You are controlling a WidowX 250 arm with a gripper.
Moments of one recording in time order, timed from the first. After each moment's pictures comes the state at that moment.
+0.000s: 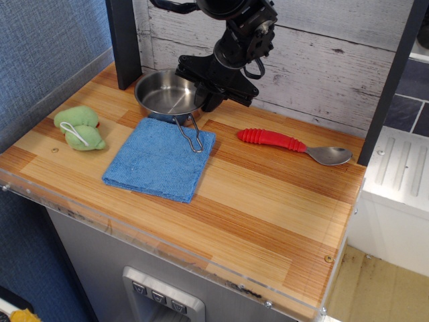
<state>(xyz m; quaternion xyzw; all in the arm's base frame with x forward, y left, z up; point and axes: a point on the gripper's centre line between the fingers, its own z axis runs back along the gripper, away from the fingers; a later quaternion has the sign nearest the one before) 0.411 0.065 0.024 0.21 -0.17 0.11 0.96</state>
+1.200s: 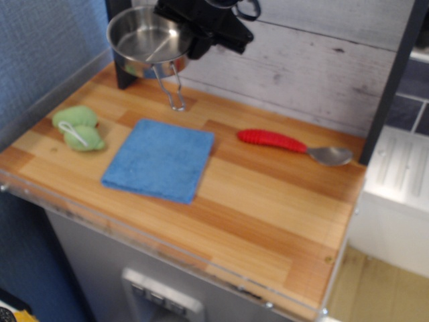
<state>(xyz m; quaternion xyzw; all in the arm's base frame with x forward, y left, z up) 0.381 0.057 0.121 0.23 -0.24 0.10 0.94</state>
